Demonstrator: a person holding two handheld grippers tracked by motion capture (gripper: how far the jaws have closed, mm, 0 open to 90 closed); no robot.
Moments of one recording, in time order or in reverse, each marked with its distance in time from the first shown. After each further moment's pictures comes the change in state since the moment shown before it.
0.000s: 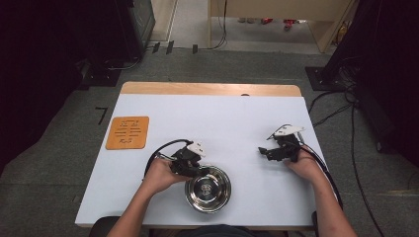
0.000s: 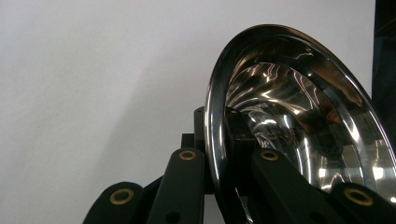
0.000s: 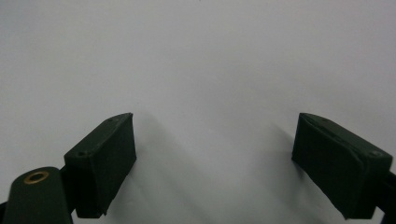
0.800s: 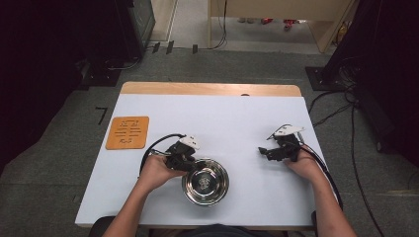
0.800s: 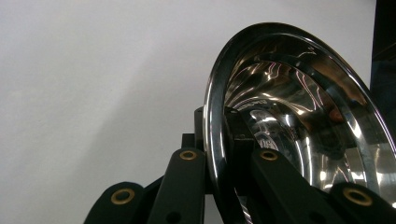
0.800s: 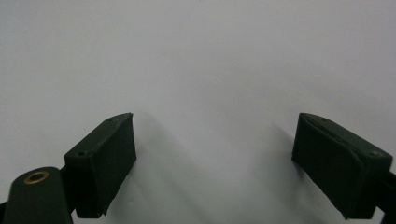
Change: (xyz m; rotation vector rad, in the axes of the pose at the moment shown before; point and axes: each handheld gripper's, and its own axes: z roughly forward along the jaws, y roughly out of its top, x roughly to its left) left arm 0.011 -0.002 -0.017 -0.049 0.017 -0.061; right arm 0.000 0.000 0.000 -0.003 -0.003 -0.005
